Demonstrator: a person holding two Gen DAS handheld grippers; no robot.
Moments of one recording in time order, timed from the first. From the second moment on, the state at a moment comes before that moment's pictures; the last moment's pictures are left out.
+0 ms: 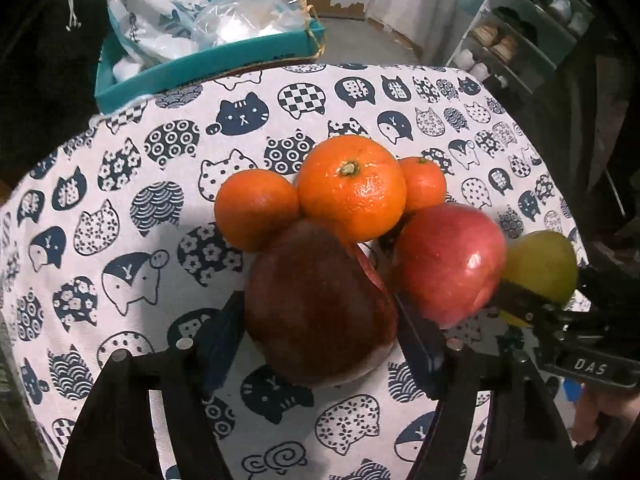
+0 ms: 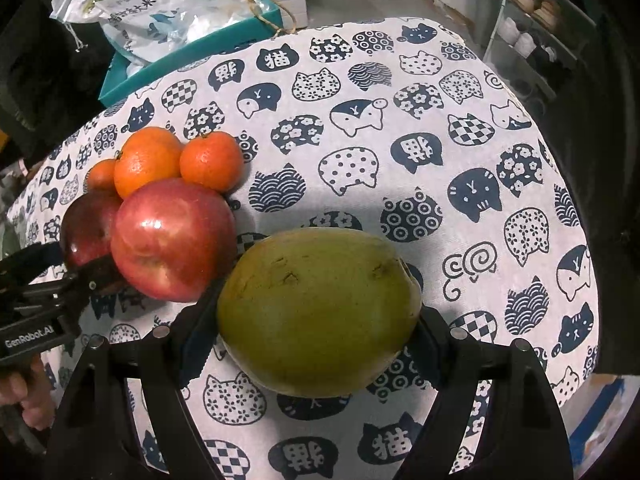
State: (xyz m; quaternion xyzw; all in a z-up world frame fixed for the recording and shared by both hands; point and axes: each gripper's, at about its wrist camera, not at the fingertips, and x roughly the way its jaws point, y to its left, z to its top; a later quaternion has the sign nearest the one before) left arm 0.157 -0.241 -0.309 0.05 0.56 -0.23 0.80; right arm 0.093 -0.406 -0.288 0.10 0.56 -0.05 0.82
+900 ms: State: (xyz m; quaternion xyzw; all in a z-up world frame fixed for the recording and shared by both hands) left arm 0.117 -0.186 -0.242 0.03 0.50 -0.20 0.84; right arm 0.077 -0.381 -0.238 0.07 0.51 -0.02 0.86
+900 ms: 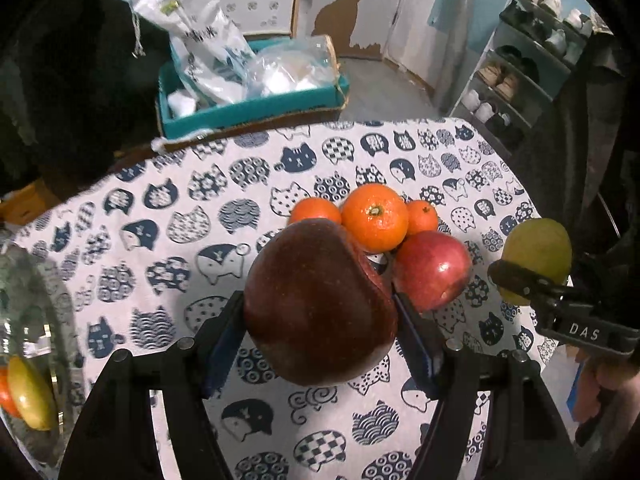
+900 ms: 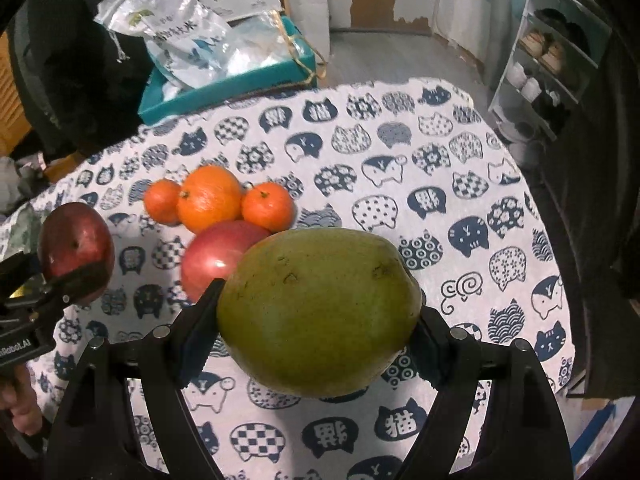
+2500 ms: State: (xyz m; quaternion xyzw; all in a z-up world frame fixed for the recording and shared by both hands) left arm 0.056 -0.064 -0.102 -0.02 0.37 -0.13 0.92; right arm 0.046 -0.281 -0.079 0.00 0.37 0.07 0.93
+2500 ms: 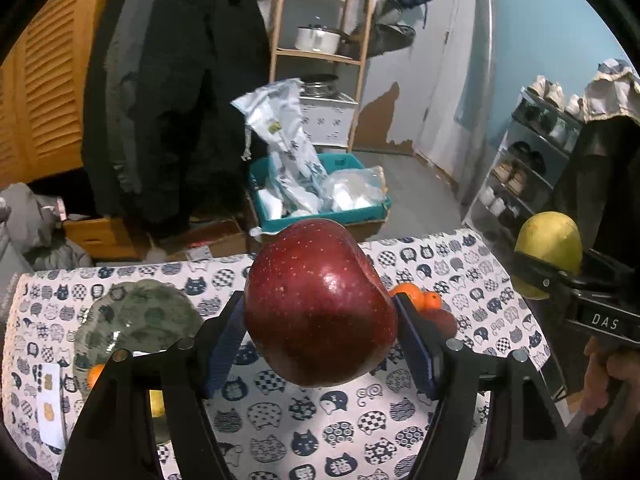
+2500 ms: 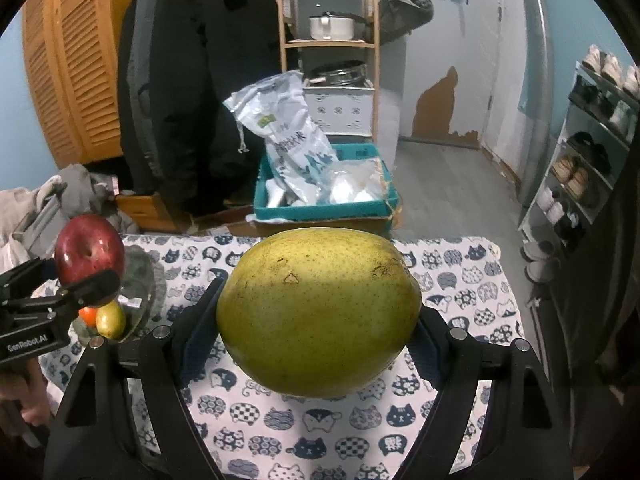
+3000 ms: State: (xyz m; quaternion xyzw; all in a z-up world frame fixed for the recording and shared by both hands) left arm 0.056 0.006 -0.104 -0.05 0.36 -0.07 0.93; right arm 0.074 -0.205 -0.076 -0.01 0.37 0.12 0.92
